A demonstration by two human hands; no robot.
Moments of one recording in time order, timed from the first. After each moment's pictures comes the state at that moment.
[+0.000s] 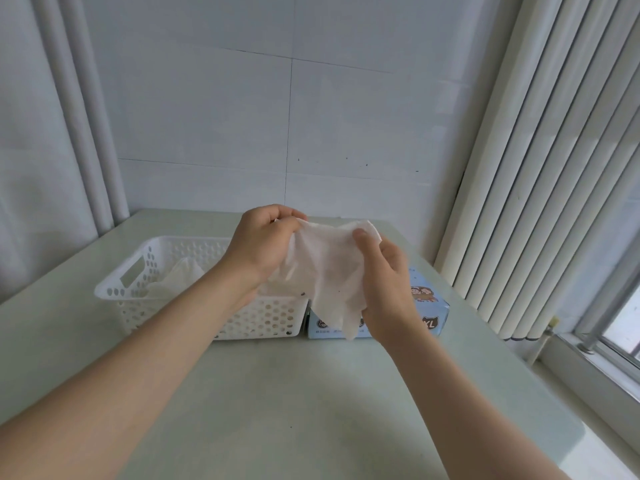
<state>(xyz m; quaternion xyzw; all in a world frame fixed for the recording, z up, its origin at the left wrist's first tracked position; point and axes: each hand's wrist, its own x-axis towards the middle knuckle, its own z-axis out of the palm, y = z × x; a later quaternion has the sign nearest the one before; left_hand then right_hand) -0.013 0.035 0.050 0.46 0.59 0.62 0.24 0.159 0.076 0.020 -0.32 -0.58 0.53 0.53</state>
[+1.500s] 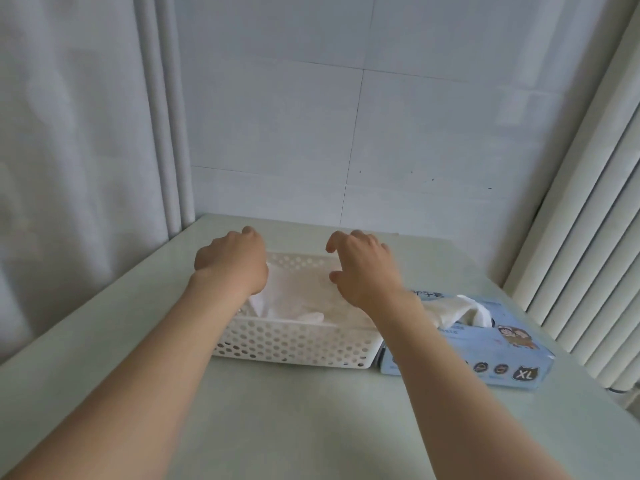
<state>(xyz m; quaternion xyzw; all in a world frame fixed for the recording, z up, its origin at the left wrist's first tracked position) -0.128 0.007 0.047 0.42 0.90 0.10 -0.04 0.029 0.121 0.033 -0.38 -0.90 -0.02 0.19</state>
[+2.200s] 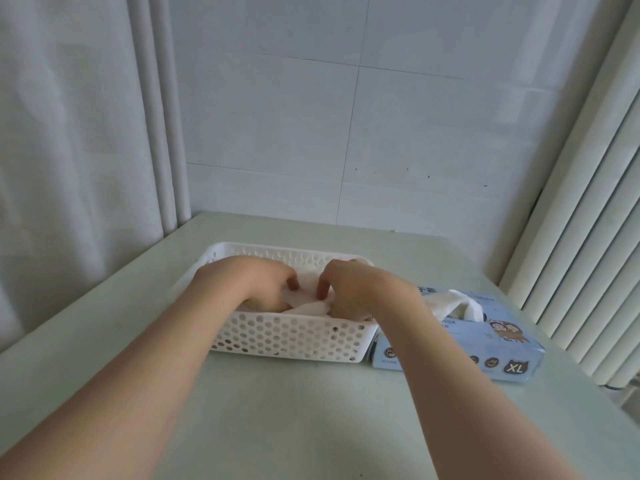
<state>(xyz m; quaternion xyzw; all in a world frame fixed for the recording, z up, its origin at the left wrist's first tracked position) -0.101 0.013 0.051 0.58 0.80 -0.06 0.15 0.045 0.104 0.041 -0.37 -0.92 0.07 -0.05</state>
